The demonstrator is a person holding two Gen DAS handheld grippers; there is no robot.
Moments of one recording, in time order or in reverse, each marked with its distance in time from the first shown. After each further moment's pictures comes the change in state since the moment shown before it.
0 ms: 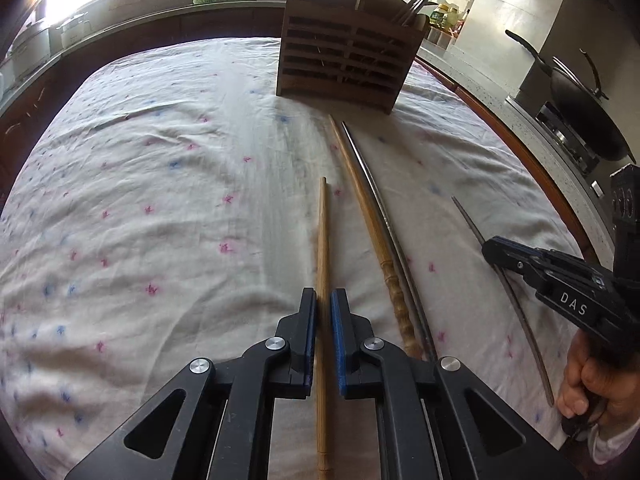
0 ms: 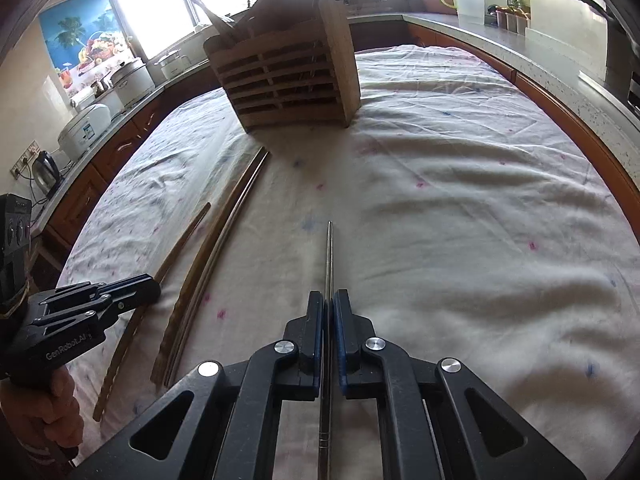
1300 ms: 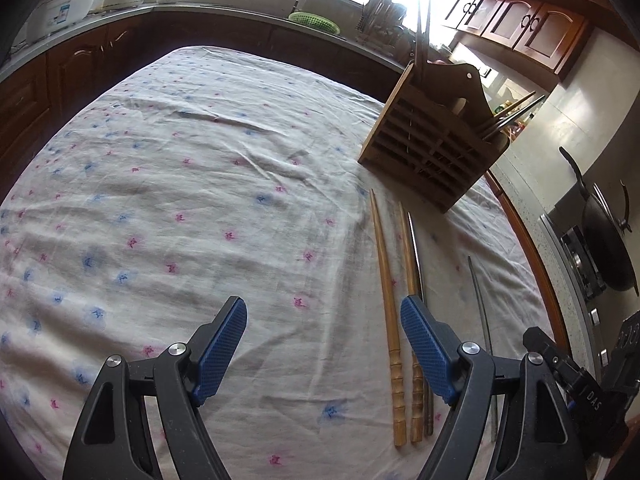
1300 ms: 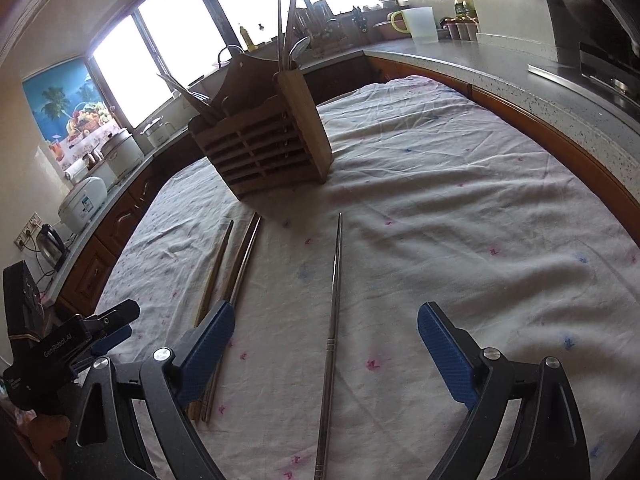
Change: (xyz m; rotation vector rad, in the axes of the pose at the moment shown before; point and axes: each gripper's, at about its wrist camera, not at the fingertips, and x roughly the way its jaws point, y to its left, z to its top) left arm -0.035 0.045 -0.001 -0.345 -0.182 0.009; right arm -0.029 -0.014 0.004 0.186 -0.178 0.013
